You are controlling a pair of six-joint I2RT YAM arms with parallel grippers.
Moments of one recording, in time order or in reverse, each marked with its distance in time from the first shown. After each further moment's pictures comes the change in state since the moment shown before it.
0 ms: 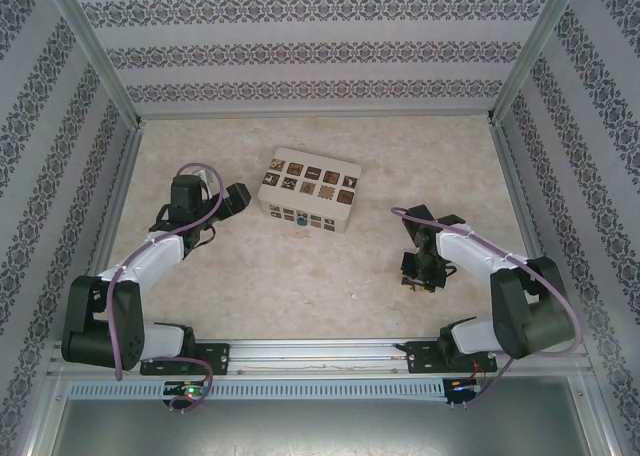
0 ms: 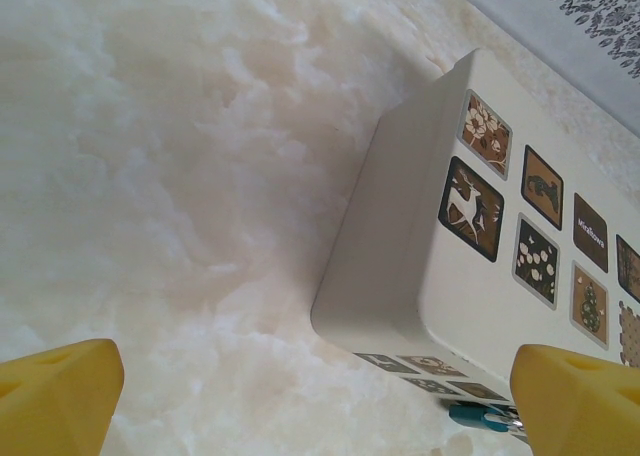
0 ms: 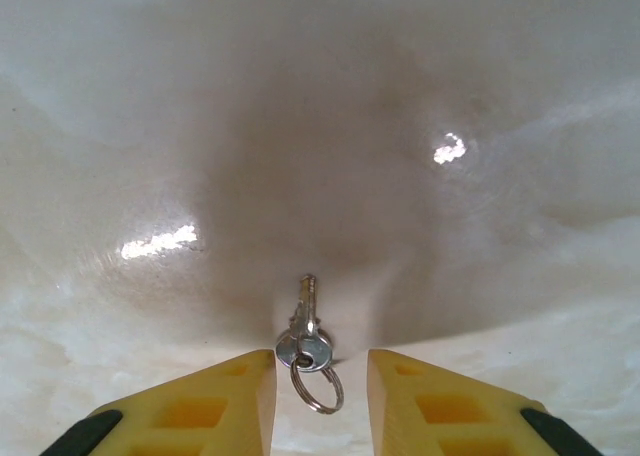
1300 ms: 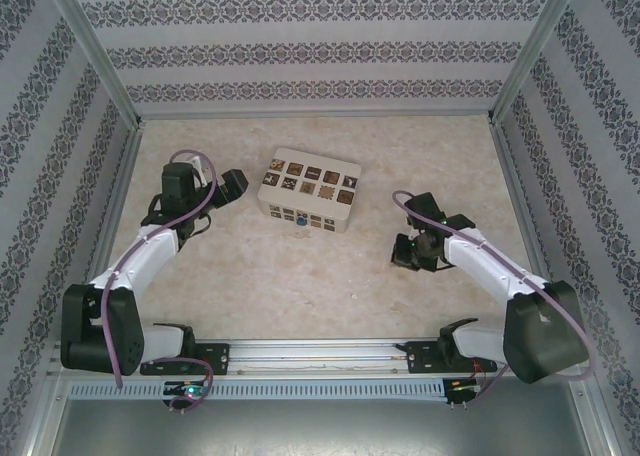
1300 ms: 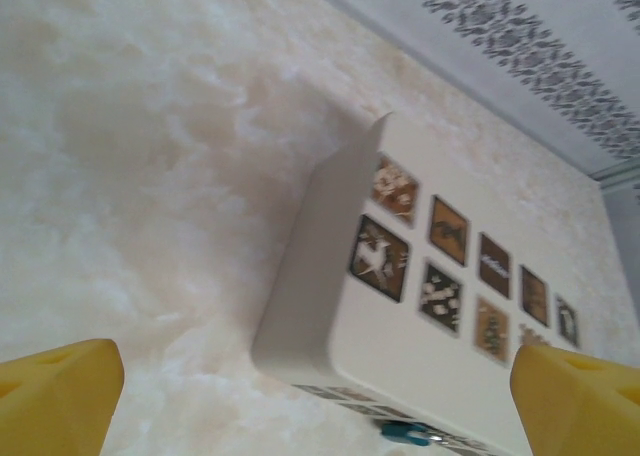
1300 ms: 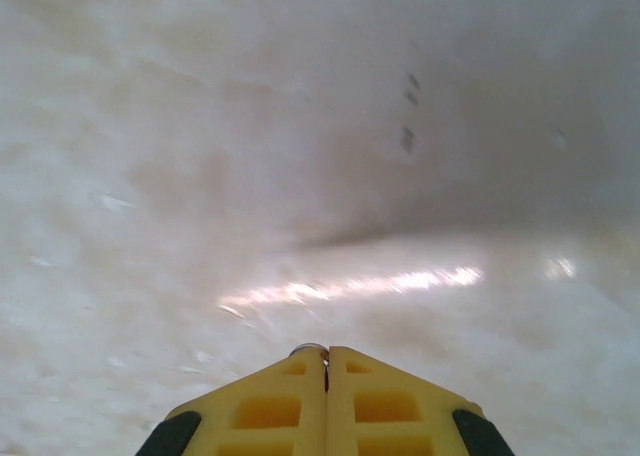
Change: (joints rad) left arm 0.026 -0.032 0.117 -0.066 0.080 0.000; right arm 0.023 -0.142 0.051 0.166 -0.109 -0.035
